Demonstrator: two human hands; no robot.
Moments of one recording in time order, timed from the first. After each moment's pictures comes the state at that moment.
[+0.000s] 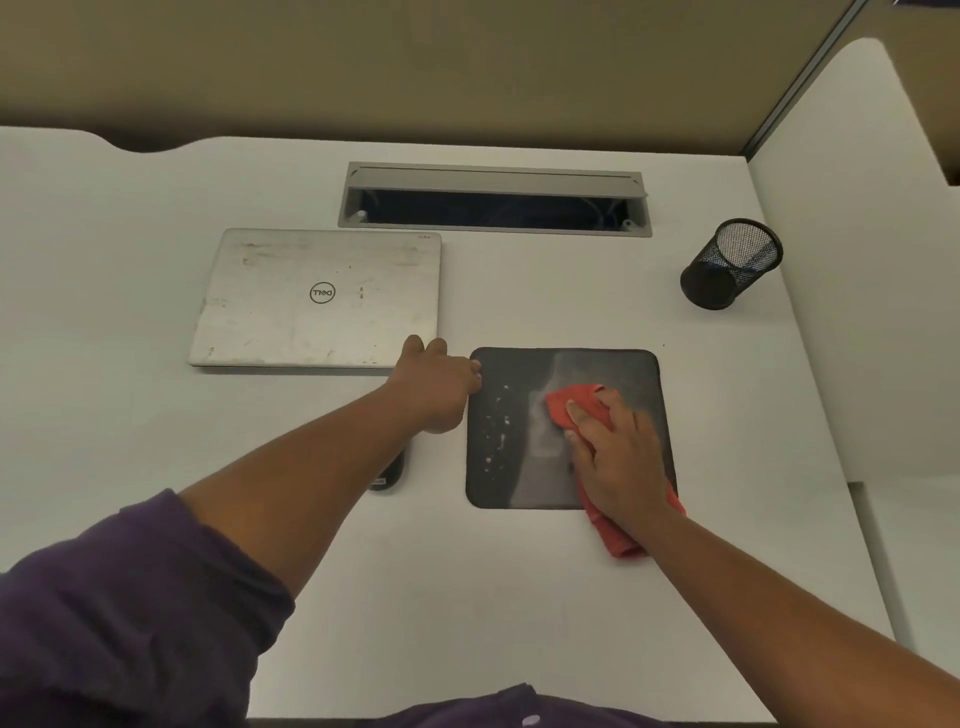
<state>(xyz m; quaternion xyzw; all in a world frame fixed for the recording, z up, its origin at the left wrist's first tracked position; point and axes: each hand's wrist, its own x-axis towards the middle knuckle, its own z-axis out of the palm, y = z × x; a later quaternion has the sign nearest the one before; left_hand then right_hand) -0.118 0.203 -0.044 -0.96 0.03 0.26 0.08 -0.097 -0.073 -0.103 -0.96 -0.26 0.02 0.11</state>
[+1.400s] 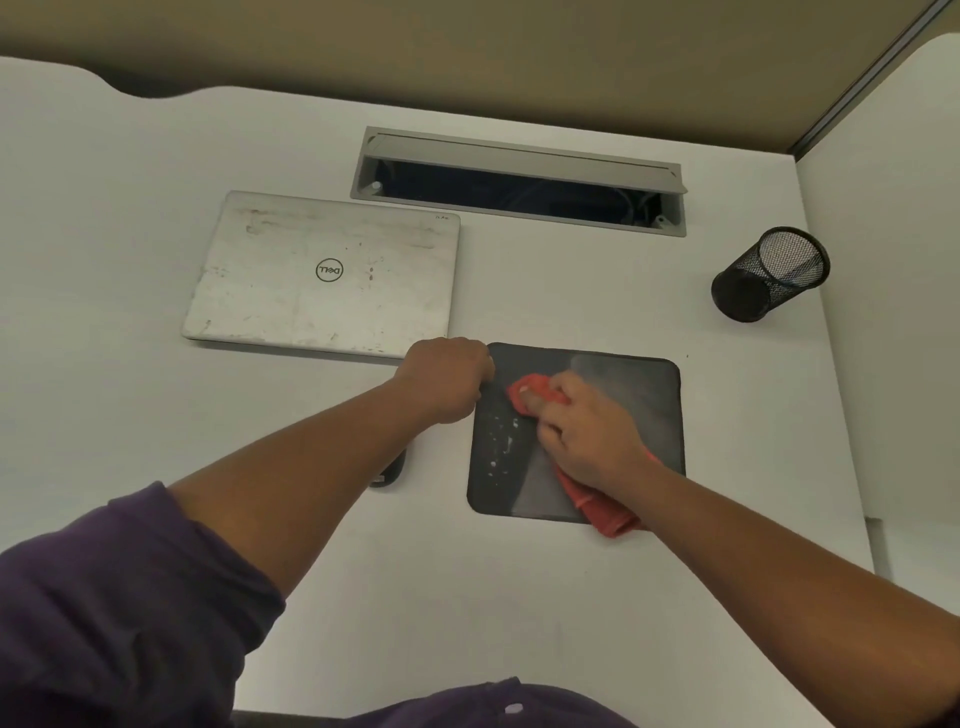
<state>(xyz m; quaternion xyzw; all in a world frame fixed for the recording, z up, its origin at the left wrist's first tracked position) -0.108 0.208 -0.061 -0.97 -0.03 0.21 -0.06 -0.058 -0.014 -0.088 -0.90 -0.41 0.11 0.11</state>
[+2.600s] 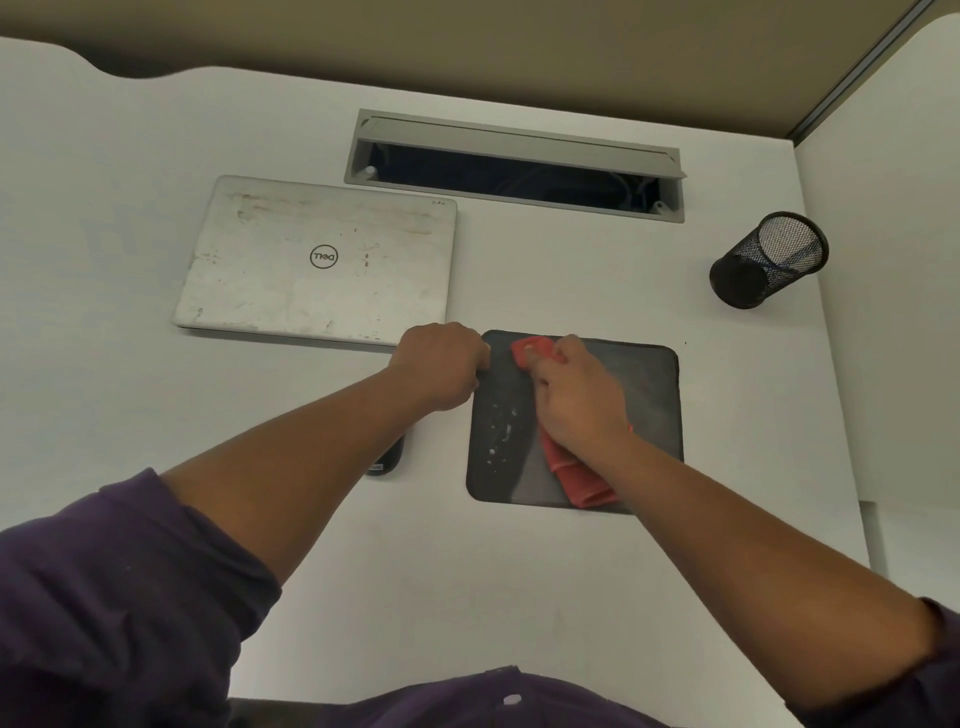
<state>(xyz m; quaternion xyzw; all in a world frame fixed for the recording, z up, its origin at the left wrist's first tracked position) -0.109 0.210 -0.064 -0.98 -0.05 0.17 -0.05 -0.056 0.011 -0.081 -0.93 -0.33 0.10 0.11</state>
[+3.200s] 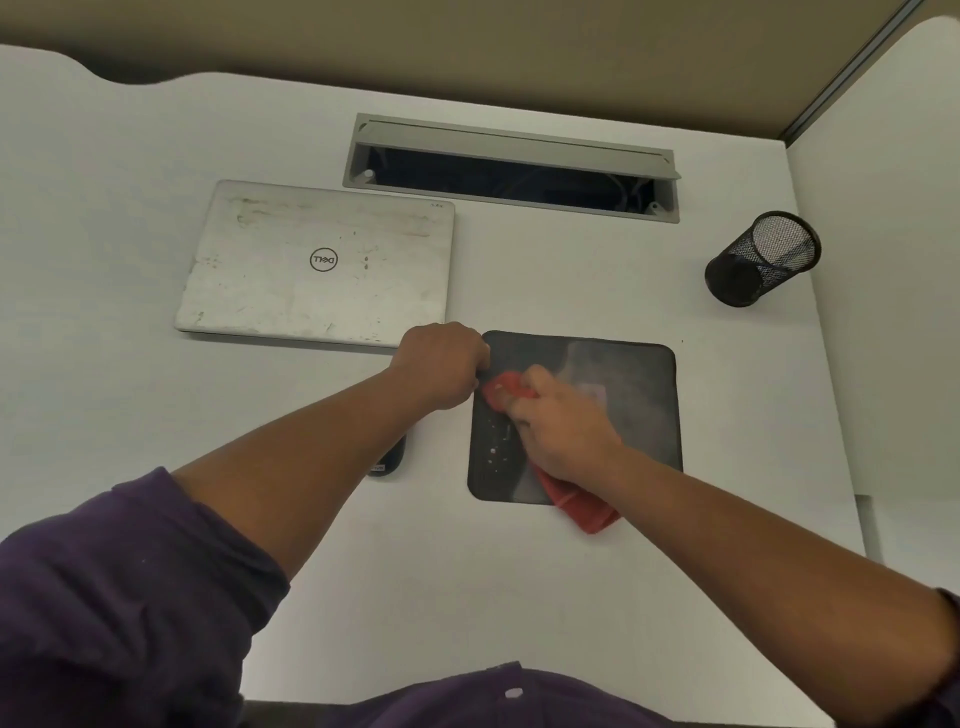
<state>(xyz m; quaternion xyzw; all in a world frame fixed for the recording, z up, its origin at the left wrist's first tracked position) -0.109 0.210 -0.066 -0.98 -0.05 0.17 -0.06 -0.077 0.006 -0.084 -0.90 -0.43 0.09 0.08</state>
